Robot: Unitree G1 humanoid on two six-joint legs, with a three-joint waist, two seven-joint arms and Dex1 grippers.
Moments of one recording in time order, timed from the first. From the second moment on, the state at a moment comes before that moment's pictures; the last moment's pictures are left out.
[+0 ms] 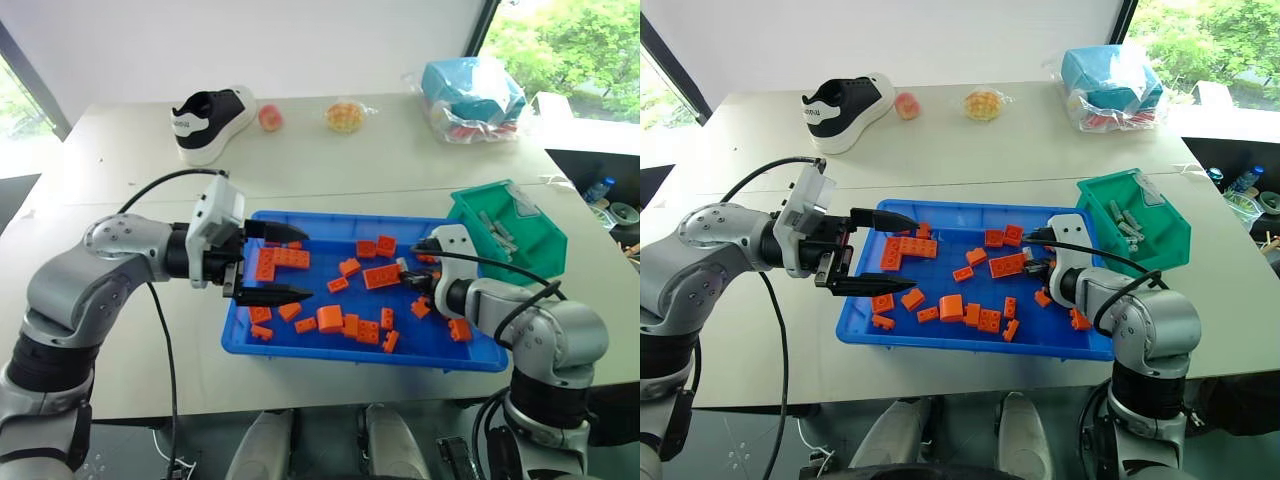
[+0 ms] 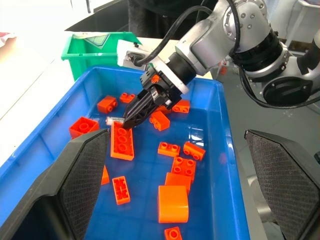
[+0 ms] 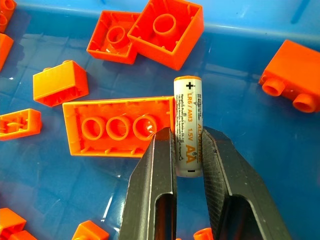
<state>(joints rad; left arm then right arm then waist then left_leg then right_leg) -0.52 0.80 -0.01 -0.39 -0.78 0.70 -1.13 -0.39 -0.30 -0.23 -0.53 0.43 1.57 0.17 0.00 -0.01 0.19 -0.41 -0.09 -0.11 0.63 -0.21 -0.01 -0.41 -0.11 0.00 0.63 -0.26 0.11</state>
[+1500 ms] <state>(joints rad) -0.55 0.74 -0.03 -0.34 -0.73 0.66 -1.19 -0.29 -0.59 -0.10 -0.62 0.49 1.45 0.32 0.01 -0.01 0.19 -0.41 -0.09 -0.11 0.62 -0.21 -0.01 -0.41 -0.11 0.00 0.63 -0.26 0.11</state>
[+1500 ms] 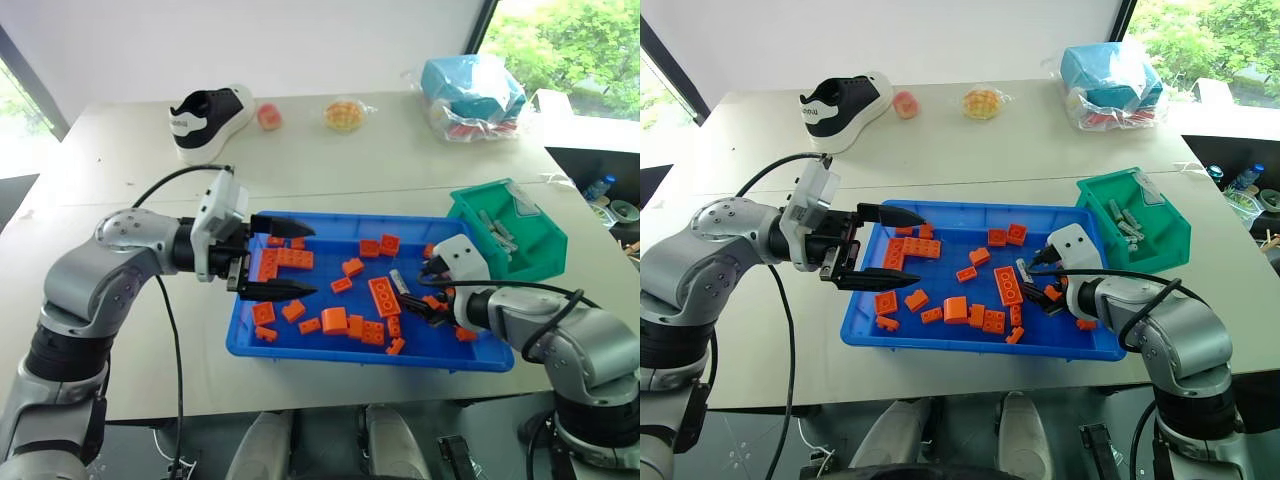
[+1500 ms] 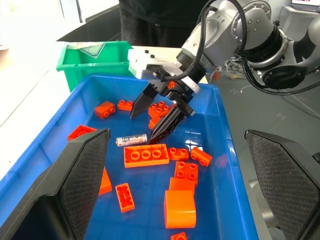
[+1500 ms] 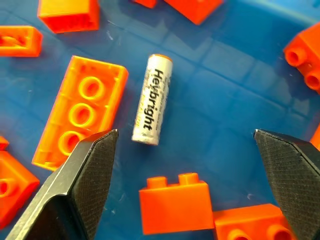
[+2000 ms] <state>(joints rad) -0.56 0.75 -0.02 -0.33 -0.73 0.66 -1.18 -0.31 -0.54 0.01 -0.54 0.43 1.32 0.30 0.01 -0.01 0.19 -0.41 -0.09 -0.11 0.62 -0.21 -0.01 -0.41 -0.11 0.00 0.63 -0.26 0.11</state>
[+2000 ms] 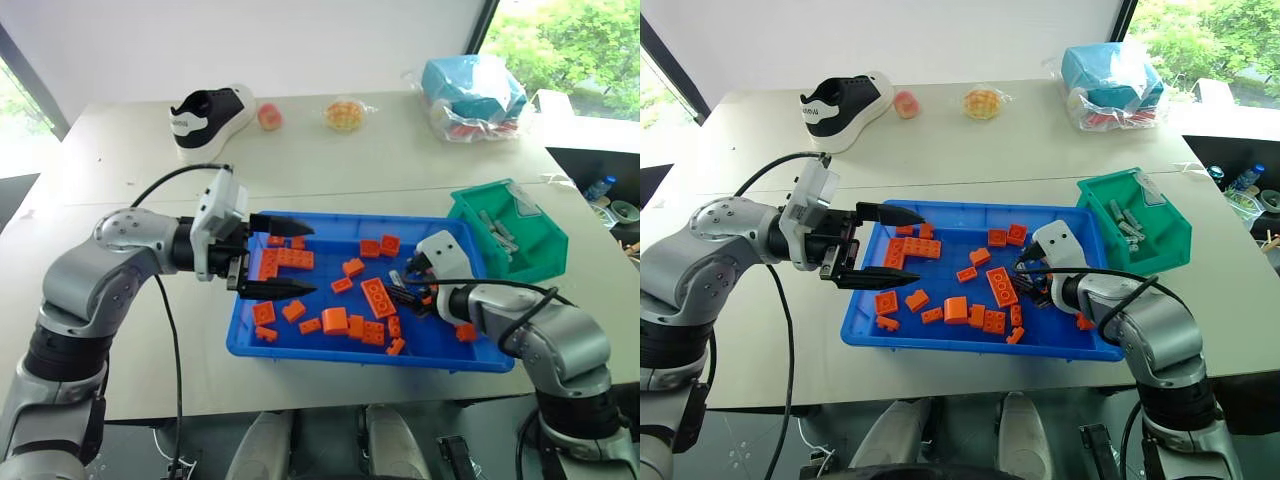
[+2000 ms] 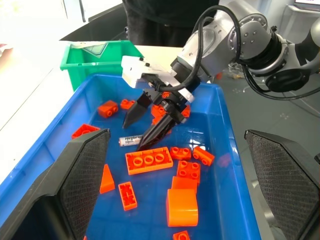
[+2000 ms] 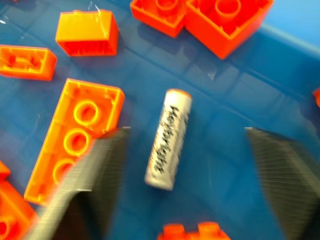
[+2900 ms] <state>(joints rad) -0.58 0.72 -0.03 -0.29 -0.69 0.63 -1.20 -0.49 -0.87 -0.32 -0.26 0.40 1.28 0.40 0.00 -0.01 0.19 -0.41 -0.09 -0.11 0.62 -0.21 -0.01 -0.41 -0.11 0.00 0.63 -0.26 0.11</state>
